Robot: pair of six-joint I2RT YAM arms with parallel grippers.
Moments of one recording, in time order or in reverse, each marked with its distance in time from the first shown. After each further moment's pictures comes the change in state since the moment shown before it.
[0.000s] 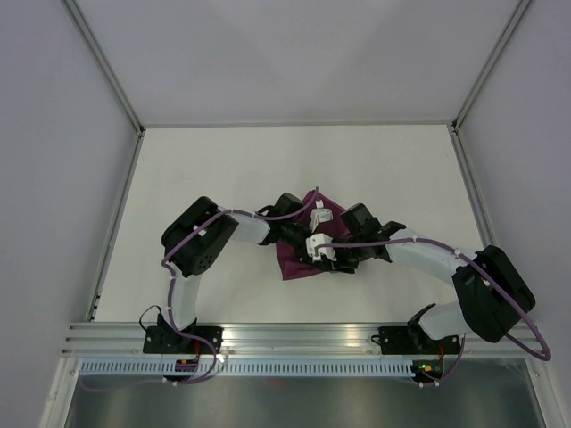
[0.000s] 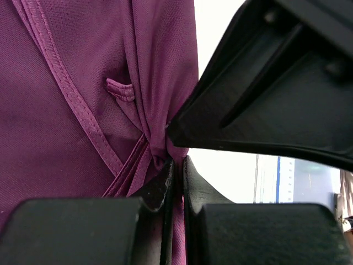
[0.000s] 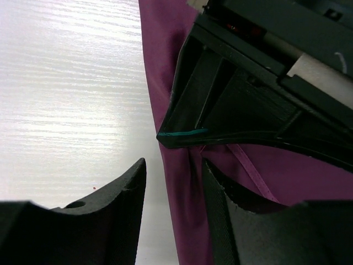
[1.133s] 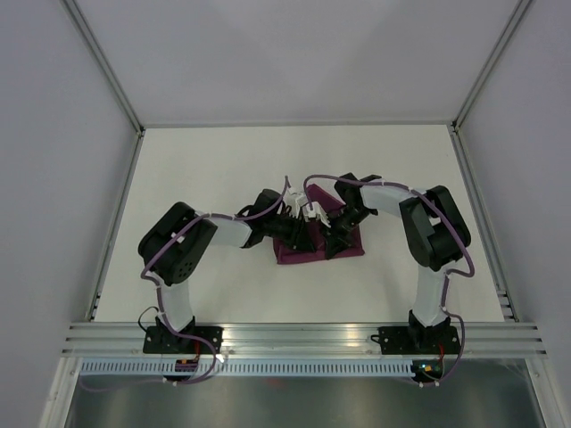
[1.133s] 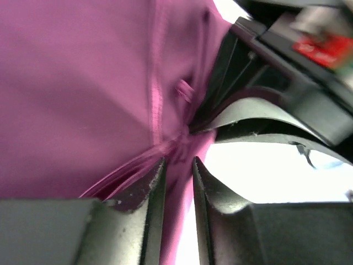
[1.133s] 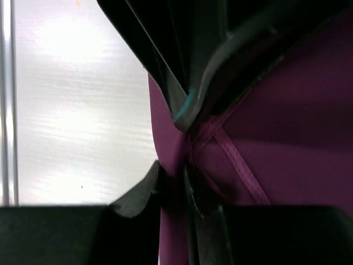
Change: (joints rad) left arm 0.082 -0.135 -0.134 0.148 -0.252 -0.261; right arm -0.175 0.527 0.475 -0.437 -0.251 -0.132
